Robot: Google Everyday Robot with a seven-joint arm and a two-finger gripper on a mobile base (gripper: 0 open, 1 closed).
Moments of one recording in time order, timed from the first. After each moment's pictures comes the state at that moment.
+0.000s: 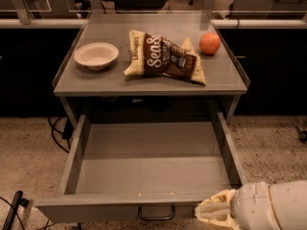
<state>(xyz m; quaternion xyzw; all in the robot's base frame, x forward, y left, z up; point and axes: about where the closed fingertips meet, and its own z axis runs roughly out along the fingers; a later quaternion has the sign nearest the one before) 0.290 -0.119 0.730 -0.55 0.73 0.27 0.30</state>
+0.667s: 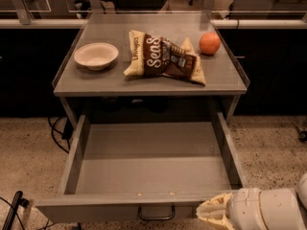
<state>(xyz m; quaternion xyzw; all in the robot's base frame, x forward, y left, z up) 0.308 -0.134 0.674 -0.52 0.76 0.24 0.29</state>
